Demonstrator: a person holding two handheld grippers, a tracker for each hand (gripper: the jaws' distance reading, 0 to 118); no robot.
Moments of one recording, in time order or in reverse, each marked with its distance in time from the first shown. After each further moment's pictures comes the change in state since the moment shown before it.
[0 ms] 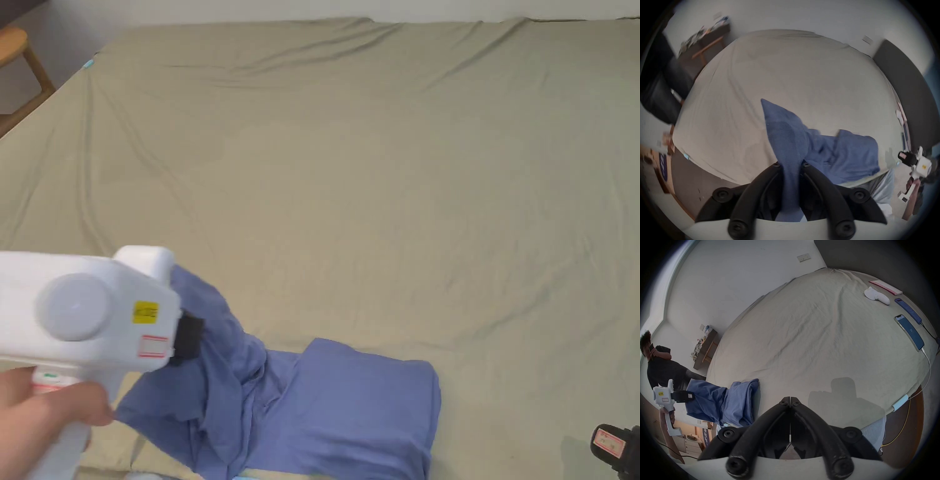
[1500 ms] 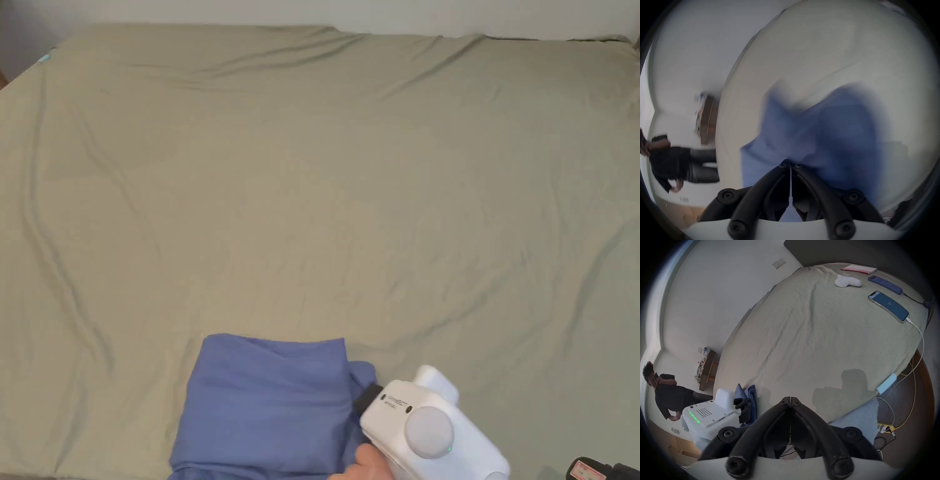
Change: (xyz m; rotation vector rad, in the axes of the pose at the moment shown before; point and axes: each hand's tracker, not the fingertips) left arm 0.338 -0.067 -0.152 0.051 0.241 -0.616; right arm 0.050 -0.010 0.038 0.040 0.011 -0.201
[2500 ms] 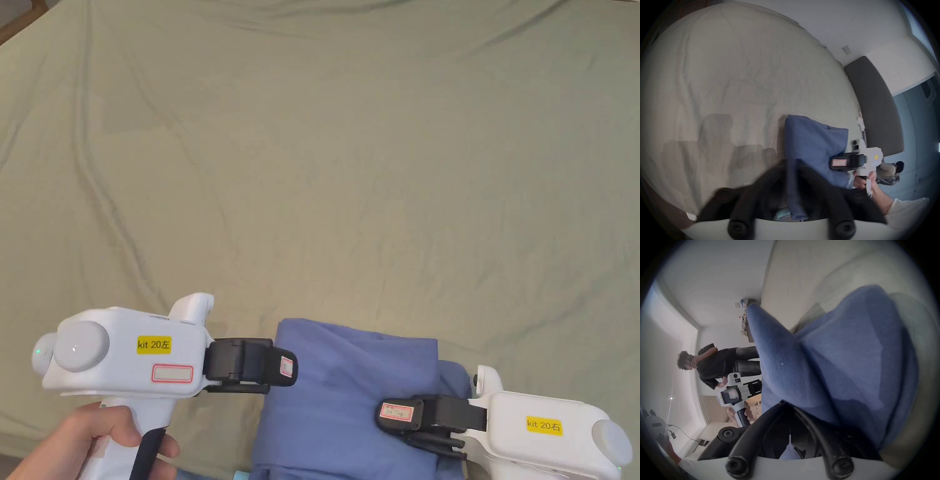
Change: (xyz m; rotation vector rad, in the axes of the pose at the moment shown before) left arm -0.347 -0.223 -0.095 0.163 -1.020 0.859; right arm -0.116 -0.052 -0.260 -0.695 0.587 -0.065
